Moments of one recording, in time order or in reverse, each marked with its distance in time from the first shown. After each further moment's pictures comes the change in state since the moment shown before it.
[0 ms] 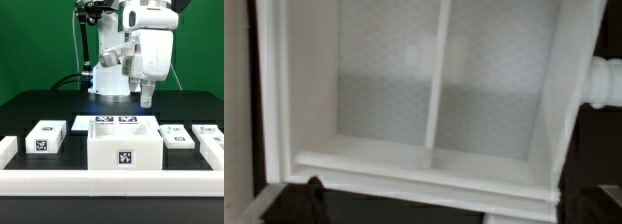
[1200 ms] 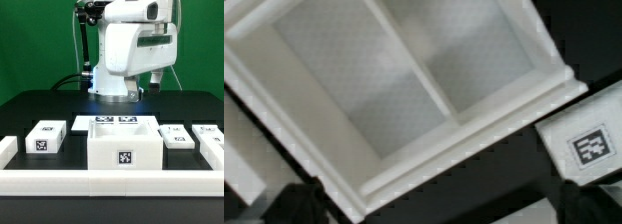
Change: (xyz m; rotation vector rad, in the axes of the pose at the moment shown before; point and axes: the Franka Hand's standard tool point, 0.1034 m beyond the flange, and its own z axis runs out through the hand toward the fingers) arm 0.004 0.020 -0.016 0.098 0.013 0.656
